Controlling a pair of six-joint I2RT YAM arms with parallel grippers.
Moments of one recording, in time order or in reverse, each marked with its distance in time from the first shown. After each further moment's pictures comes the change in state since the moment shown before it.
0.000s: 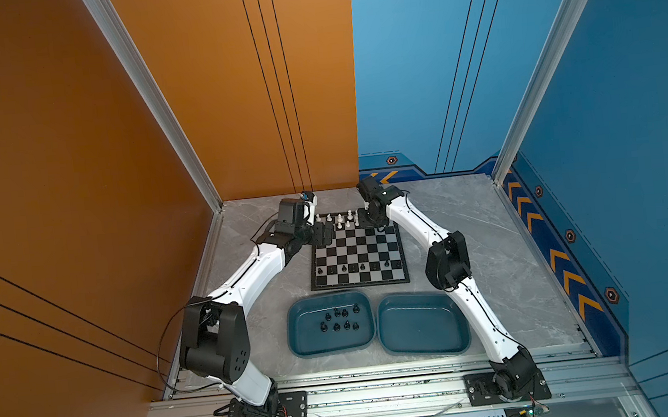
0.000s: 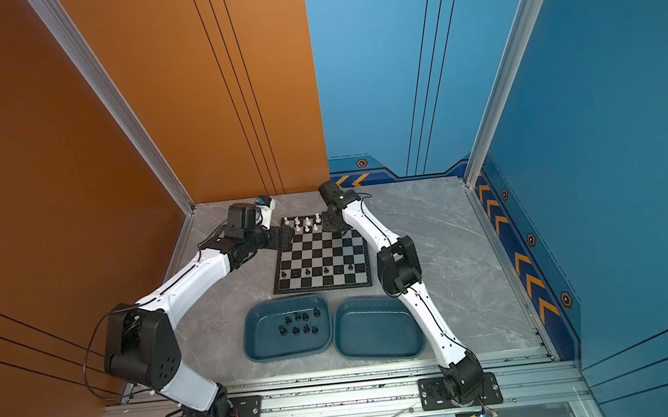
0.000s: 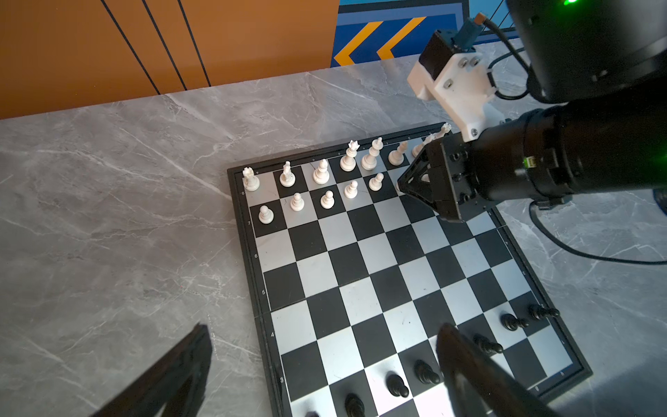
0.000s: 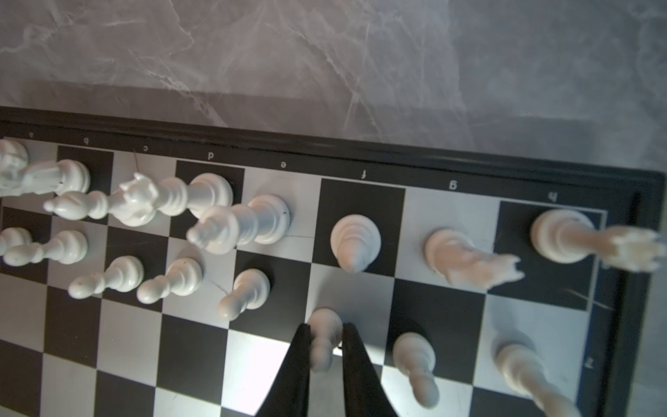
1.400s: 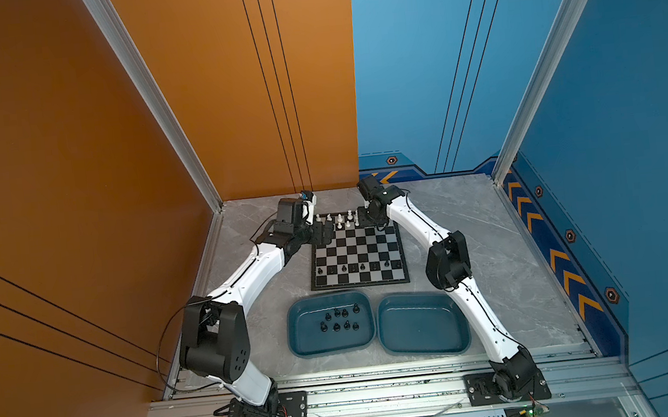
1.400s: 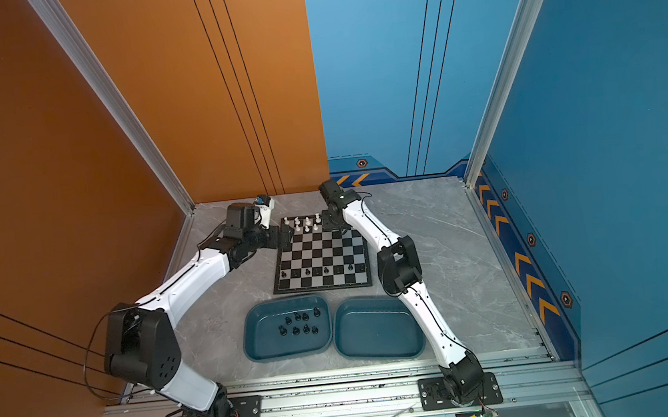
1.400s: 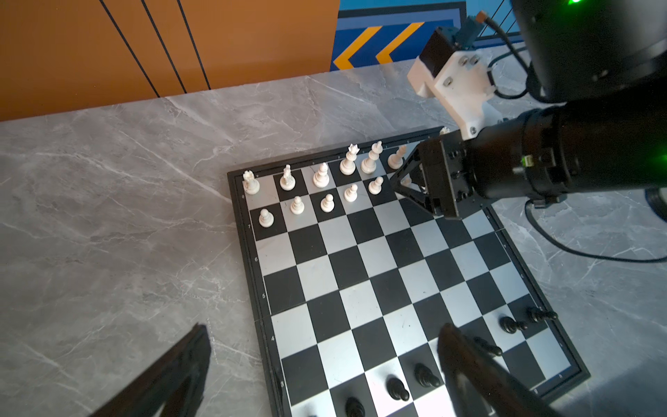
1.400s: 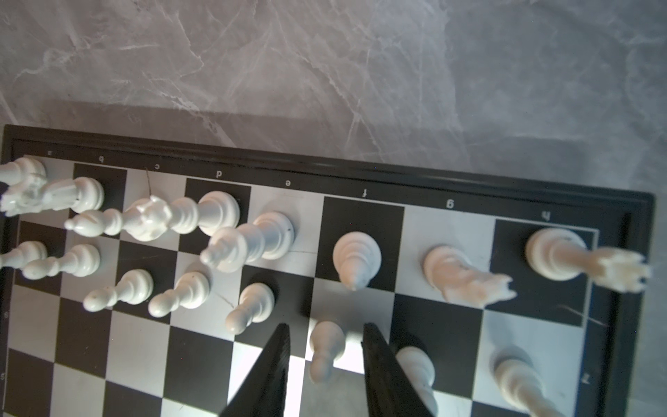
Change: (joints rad) left arm 0.007 0.002 0.000 0.022 0.010 0.000; right arm -0.002 0.000 0.000 0.034 0.001 -0.005
